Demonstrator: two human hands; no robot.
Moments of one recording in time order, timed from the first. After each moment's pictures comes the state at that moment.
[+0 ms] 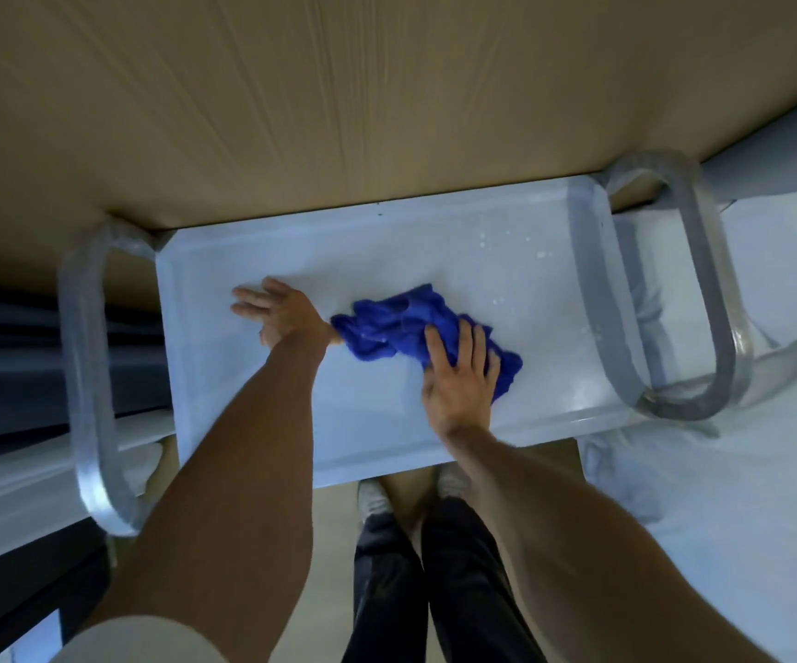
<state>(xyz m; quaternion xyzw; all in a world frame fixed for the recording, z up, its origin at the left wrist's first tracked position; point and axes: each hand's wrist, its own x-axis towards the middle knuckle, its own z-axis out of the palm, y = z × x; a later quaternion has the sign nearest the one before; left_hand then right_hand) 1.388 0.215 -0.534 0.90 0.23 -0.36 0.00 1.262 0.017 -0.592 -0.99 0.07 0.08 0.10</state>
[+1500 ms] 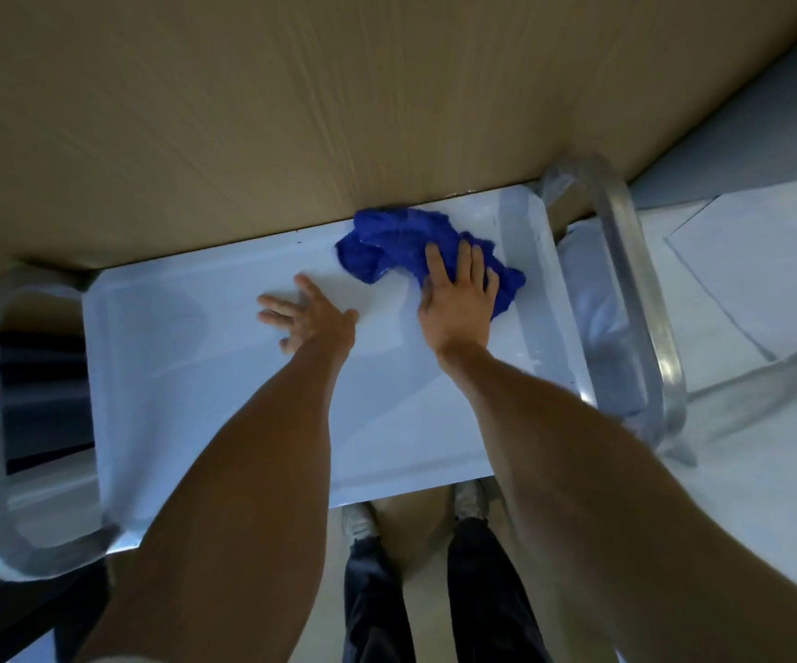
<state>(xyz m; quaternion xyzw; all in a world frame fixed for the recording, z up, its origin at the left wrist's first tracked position) 1.421 0.061 -0.554 0.89 0.32 -0.29 0.16 1.408 -0.102 -0.593 -0.98 0.09 0.07 0.16</state>
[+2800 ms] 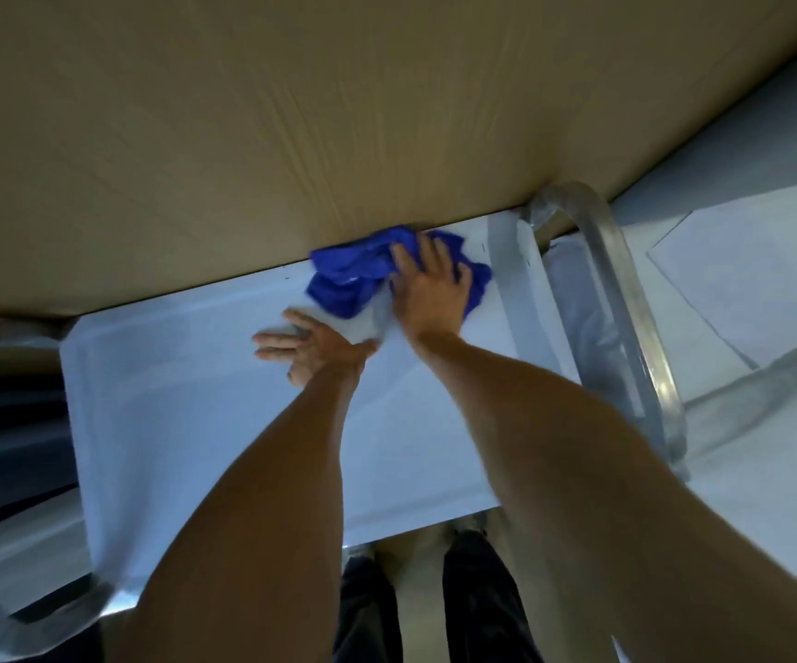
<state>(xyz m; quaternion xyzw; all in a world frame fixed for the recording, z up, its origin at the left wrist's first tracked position) 1.437 0.034 -0.549 0.88 0.34 -0.30 0.14 1.469 -0.090 -0.591 -0.98 0.08 0.08 0.15</state>
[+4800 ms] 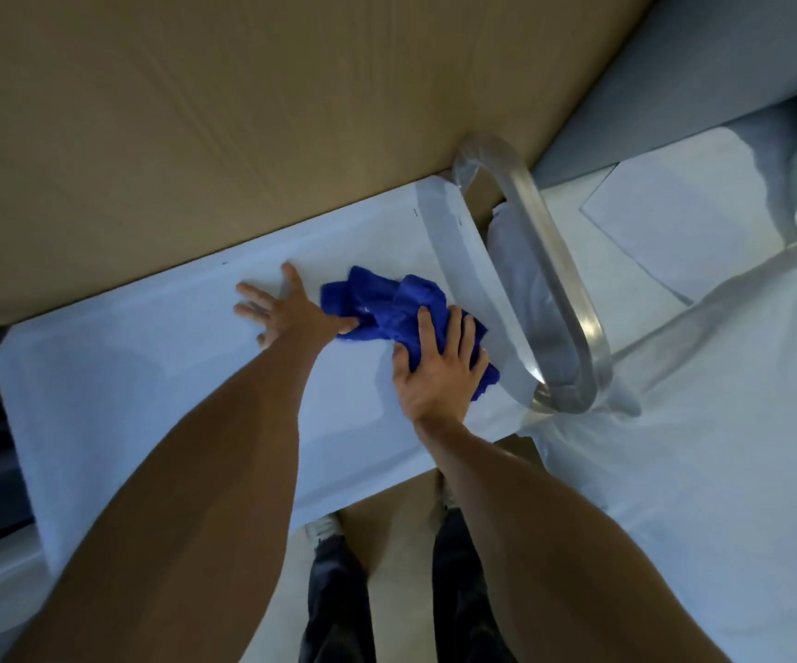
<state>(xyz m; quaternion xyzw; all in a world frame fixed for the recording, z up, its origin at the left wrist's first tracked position) 1.433 0.011 -0.539 0.90 0.20 -0.36 0.17 1.297 -0.124 -0.602 -0.96 0.25 0.00 0.14</state>
